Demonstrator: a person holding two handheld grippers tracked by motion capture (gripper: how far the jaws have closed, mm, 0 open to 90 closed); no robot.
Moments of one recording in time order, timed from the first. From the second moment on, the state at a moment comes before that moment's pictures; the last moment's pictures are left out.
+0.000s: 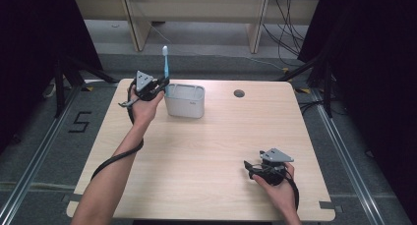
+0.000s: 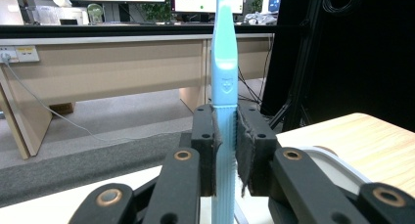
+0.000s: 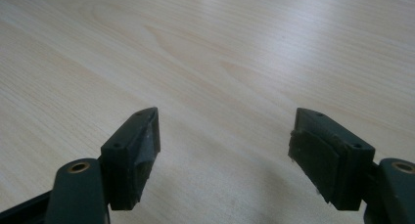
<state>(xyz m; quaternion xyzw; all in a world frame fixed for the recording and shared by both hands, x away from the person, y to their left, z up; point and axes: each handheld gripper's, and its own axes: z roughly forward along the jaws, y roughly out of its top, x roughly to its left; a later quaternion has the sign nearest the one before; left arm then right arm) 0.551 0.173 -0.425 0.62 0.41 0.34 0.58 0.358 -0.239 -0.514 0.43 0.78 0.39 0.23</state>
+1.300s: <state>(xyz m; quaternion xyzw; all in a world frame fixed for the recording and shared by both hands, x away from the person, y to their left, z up) 0.551 0.169 -0.437 0.64 0.43 0.33 0.55 0.359 -0.238 -0.514 0.43 0.78 0.40 0.24</state>
